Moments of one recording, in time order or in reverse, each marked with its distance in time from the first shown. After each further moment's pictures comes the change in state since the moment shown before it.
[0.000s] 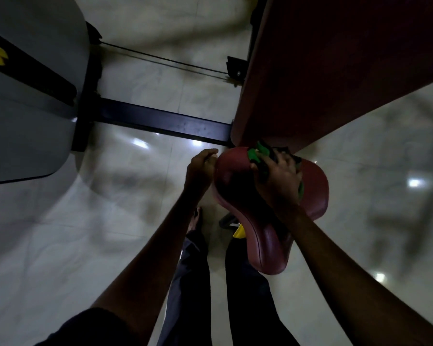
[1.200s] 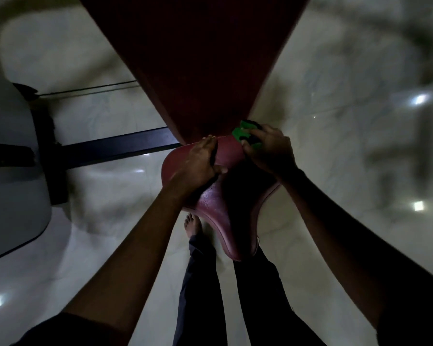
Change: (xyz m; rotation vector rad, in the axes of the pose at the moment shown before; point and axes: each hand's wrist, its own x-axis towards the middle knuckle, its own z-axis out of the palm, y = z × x) left_hand -0.007 0.085 0.092 0.826 -0.564 0.492; right_hand 0.019 0.121 -0.014 0.246 0.187 0.088
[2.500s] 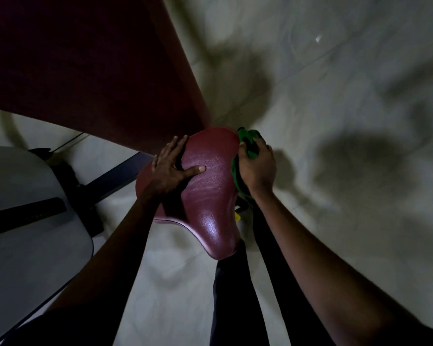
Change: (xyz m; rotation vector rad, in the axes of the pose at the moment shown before) left_hand 0.014 0.033 0.007 0.121 -0.094 -0.179; right_hand -0.072 0.030 0.013 0.749 0.155 0.884
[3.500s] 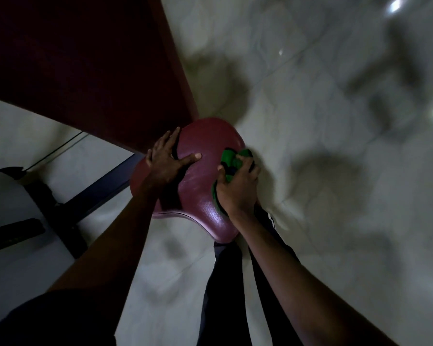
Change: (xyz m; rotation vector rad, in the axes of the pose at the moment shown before) left_hand 0.010 -0.017 0.017 -0.031 0.095 0.064; right_hand -0.104 0.016 0.020 -0.092 0.116 -0.049
